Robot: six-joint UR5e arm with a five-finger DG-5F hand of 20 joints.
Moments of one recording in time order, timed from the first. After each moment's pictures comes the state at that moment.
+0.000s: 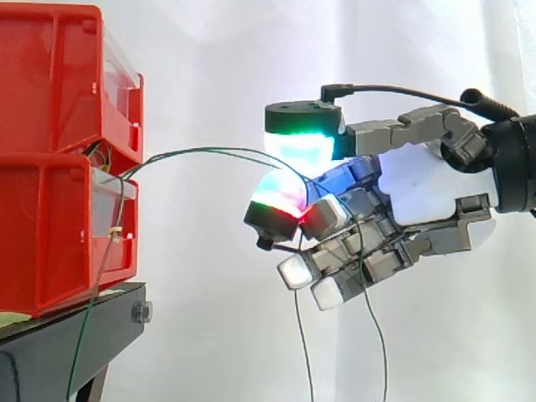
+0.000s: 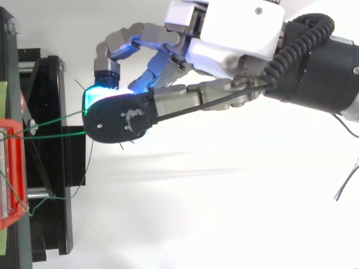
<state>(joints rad) 0.13 -2.29 -1.03 -3.12 -1.20 0.01</state>
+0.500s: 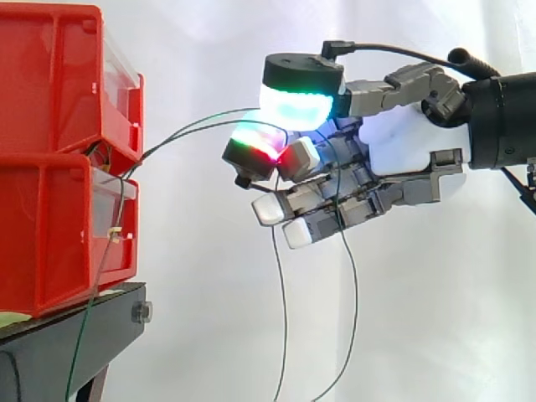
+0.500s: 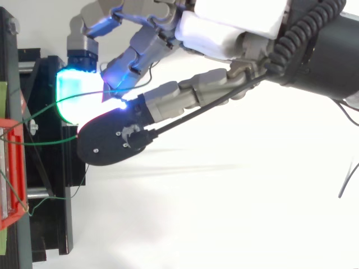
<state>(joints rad) 0.11 -2.29 -0.97 -3.09 -1.22 -0.08</state>
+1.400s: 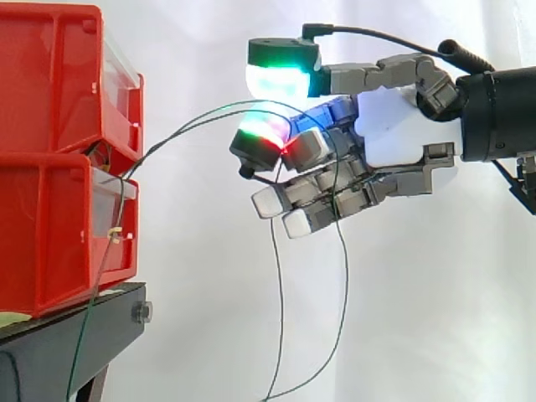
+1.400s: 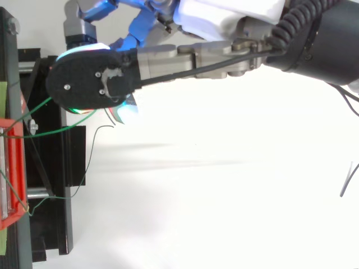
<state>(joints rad) 0.09 -2.29 -0.96 -3.08 -1.24 -0.14</state>
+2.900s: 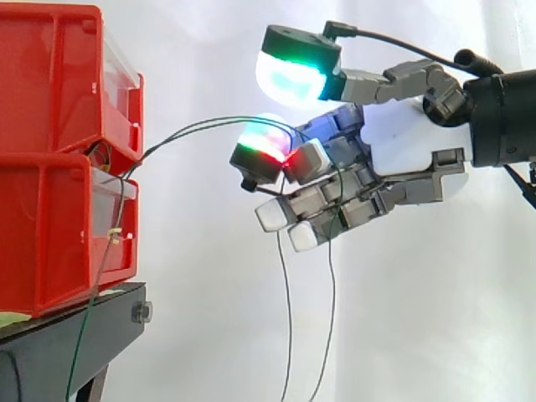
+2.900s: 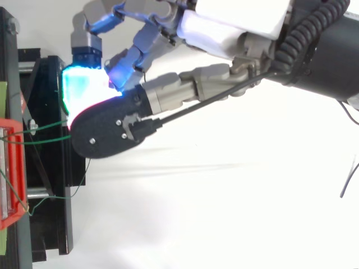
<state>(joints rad) 0.12 -2.29 -0.96 -3.11 -1.20 -0.11</state>
